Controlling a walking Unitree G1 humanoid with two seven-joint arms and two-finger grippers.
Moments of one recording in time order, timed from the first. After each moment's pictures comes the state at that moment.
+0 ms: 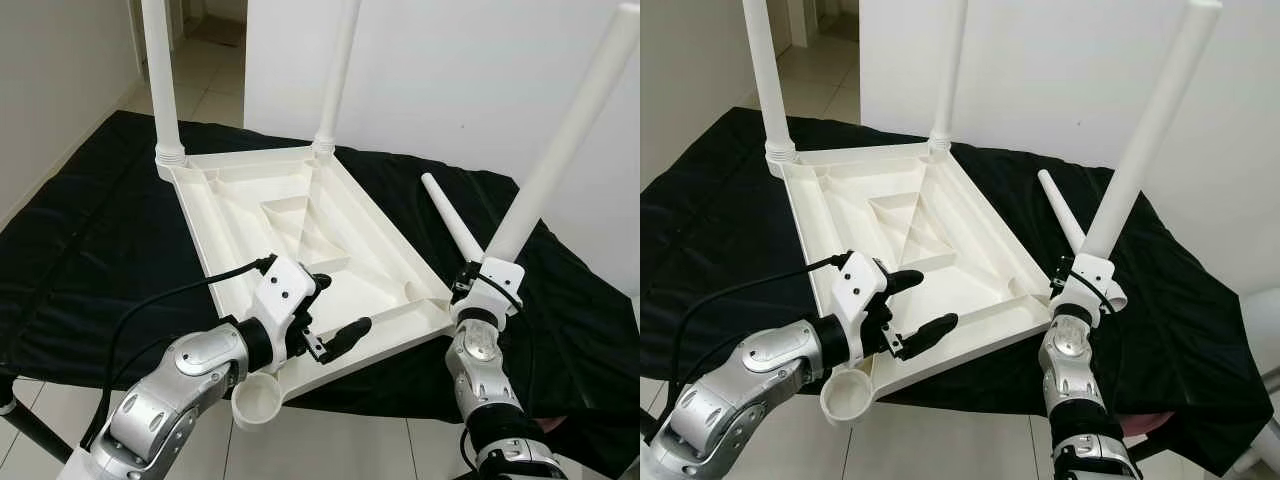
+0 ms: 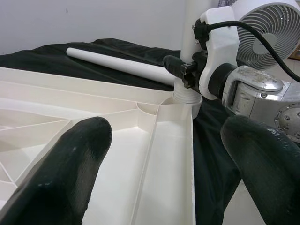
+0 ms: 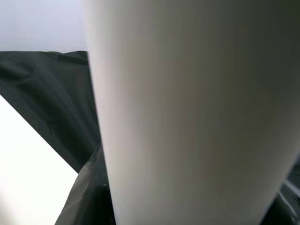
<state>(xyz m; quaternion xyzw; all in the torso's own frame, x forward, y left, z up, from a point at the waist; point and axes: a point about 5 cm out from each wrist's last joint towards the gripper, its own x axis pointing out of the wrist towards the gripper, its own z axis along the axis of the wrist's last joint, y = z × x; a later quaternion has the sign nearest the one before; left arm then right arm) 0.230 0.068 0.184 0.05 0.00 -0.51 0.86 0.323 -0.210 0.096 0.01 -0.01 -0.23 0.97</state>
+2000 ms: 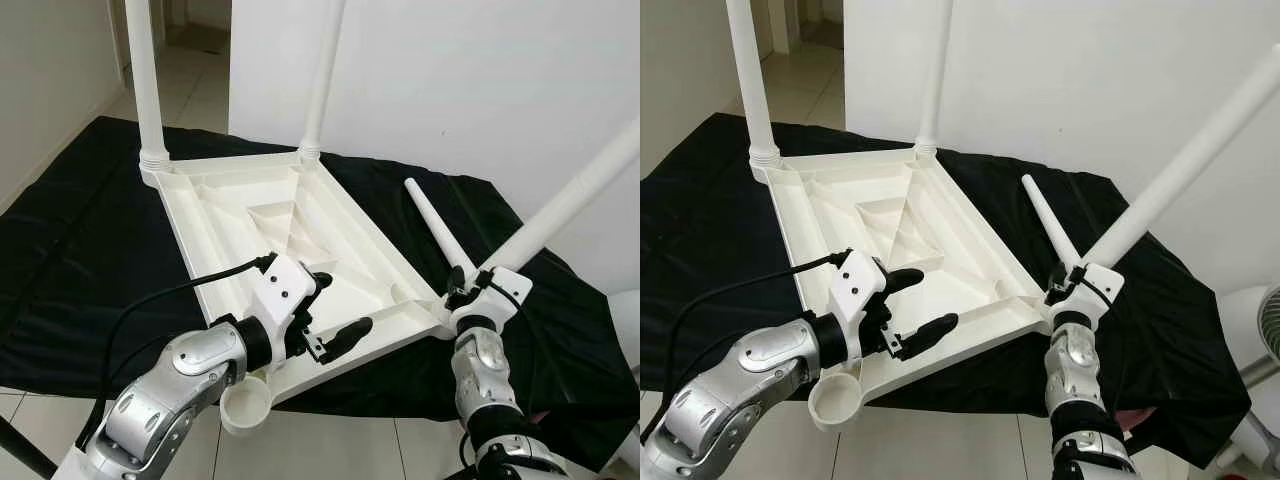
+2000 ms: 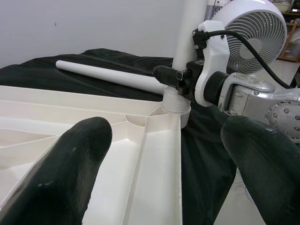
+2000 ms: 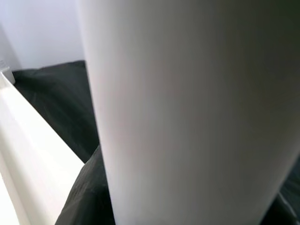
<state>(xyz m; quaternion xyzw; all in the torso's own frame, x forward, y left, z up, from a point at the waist) 0.227 0.069 0.188 0.05 0.00 -0.52 0.85 0.325 -0.216 0.080 0.10 0.00 -0.16 0.98</state>
